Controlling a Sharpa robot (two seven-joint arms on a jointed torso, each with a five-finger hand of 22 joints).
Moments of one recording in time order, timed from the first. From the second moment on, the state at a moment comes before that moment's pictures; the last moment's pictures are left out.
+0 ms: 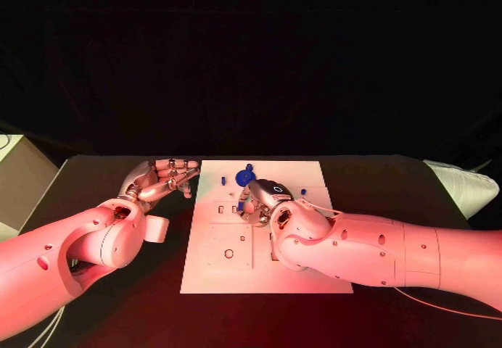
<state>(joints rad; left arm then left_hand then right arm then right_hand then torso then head) 0.96 -0.93 0.25 1.60 -0.27 -0.38 0.31 1.47 -0.22 0.51 0.19 0.05 0.90 0.19 0.26 0.24 1.14 0.13 0.07 0.07 1.09 0.05 0.87 0.67 0.17 0.96 0.15 1.04 0.60 1.19 -0.51 -0.16 1.46 -1.52 -0.58 -0.55 1.43 -0.20 0.39 0.24 0.27 1.03 0.14 0.19 0.30 1.47 0.06 1.57 1.31 1.47 -0.01 1.56 1.31 0.01 1.47 0.09 1.56 1.31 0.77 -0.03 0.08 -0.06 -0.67</state>
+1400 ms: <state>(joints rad) 0.96 -0.93 0.25 1.60 -0.27 -0.38 0.31 1.47 -0.22 0.51 0.19 0.05 0.90 0.19 0.26 0.24 1.14 0.13 0.07 0.07 1.09 0.05 0.87 0.67 0.17 0.96 0.15 1.04 0.60 1.19 -0.51 -0.16 1.46 -1.54 -0.58 -0.55 1.38 -0.23 0.33 0.27 0.17 0.99 0.15 0.18 0.29 1.47 0.06 1.57 1.31 1.47 -0.01 1.56 1.31 0.01 1.47 0.09 1.56 1.31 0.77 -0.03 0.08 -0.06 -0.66</state>
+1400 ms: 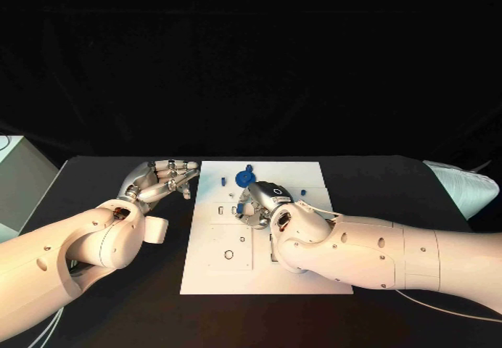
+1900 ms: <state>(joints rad) 0.96 -0.93 0.25 1.59 -0.27 -0.38 0.30 1.47 -0.22 0.51 0.19 0.05 0.90 0.19 0.26 0.24 1.14 0.13 0.07 0.07 1.09 0.05 0.87 0.67 0.17 0.96 0.15 1.04 0.60 1.19 -0.51 -0.16 1.47 -1.55 -0.58 -0.55 1.38 -0.23 0.31 0.27 0.16 0.98 0.15 0.18 0.29 1.47 0.06 1.57 1.31 1.47 -0.01 1.56 1.31 0.01 1.47 0.10 1.56 1.31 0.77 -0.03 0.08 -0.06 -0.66</state>
